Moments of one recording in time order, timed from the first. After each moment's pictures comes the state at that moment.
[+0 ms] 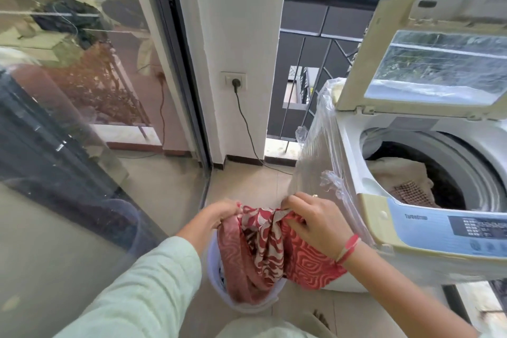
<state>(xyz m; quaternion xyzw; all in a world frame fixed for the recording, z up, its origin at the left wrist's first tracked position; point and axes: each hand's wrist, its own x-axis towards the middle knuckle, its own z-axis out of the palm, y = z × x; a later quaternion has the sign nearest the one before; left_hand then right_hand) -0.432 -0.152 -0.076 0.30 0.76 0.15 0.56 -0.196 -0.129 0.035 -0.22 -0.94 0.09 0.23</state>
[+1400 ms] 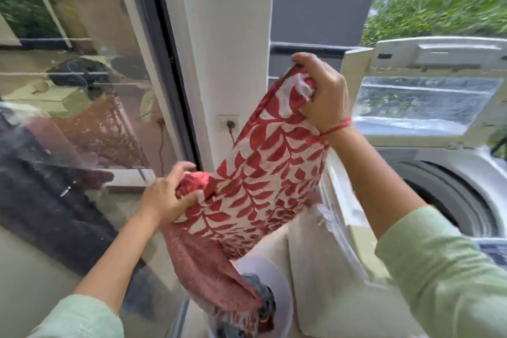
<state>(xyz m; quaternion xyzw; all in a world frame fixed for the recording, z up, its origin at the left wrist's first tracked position) -0.507 -0.193 0.085 0.60 0.75 0.27 0.04 -0.256 0.004 0.224 -0.25 -0.79 0.07 0.55</state>
